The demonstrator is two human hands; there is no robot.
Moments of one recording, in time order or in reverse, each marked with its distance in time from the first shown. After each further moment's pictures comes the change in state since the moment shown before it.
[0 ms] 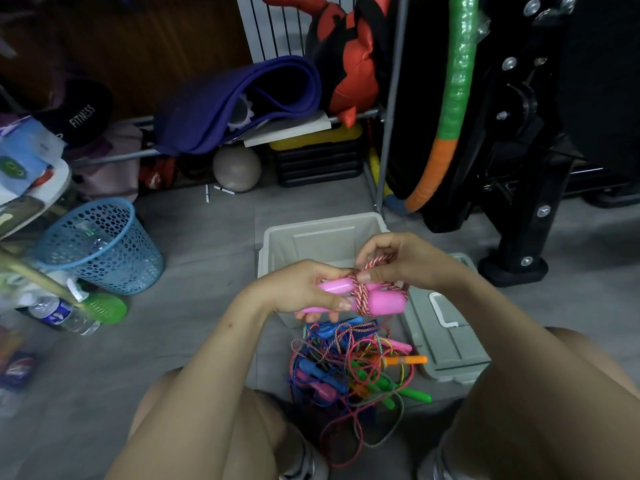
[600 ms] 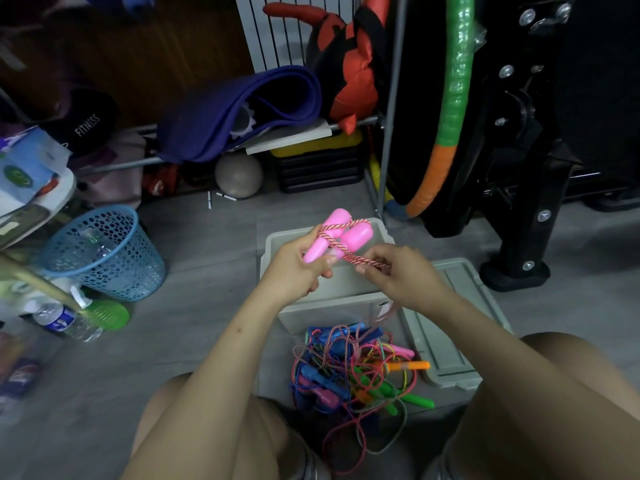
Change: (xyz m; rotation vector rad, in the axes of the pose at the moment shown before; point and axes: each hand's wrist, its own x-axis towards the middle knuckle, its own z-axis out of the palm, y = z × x) left_hand 0.008 0.007 0.002 -0.259 0.580 0.137; right_hand -0.004 0.008 0.021 -0.476 0.309 -0.046
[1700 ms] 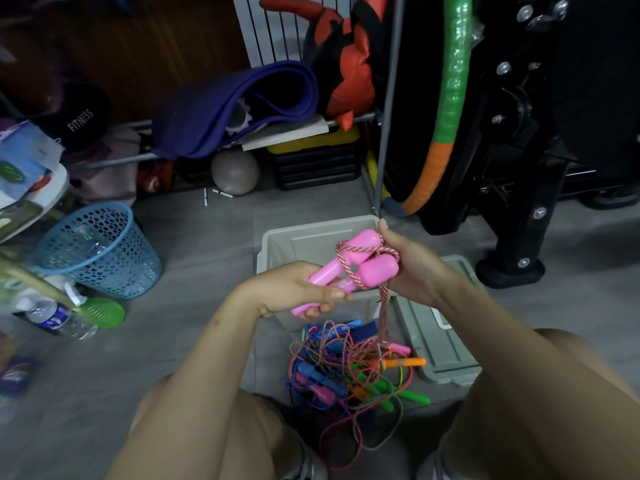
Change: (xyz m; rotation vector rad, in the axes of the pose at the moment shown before) left_hand -0.008 -0.004 -0.014 0.015 -0.615 -0.210; right_hand 0.015 0.006 -0.003 1.185 -0.212 0.532
